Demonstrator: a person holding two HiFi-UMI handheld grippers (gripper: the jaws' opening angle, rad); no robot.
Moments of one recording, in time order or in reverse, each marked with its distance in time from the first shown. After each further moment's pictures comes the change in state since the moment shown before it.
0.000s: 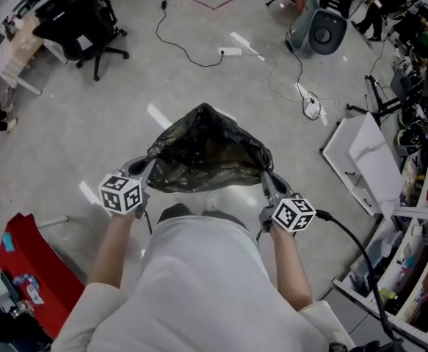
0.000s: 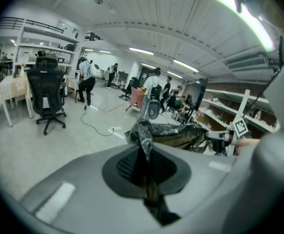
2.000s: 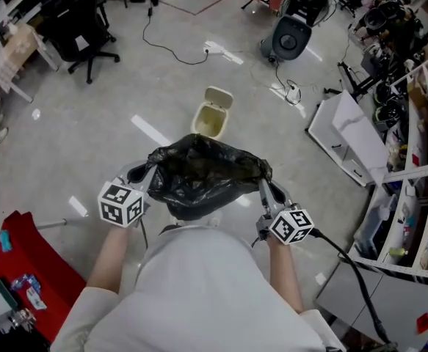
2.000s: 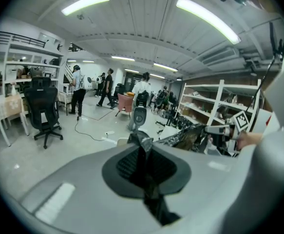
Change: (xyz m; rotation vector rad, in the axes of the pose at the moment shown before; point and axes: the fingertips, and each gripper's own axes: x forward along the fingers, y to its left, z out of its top) left arm -0.214 -0.065 -0.088 0.197 -0.044 -0.101; right arm -0.177 0.188 -0.117 -0.107 -0.154 -0.075
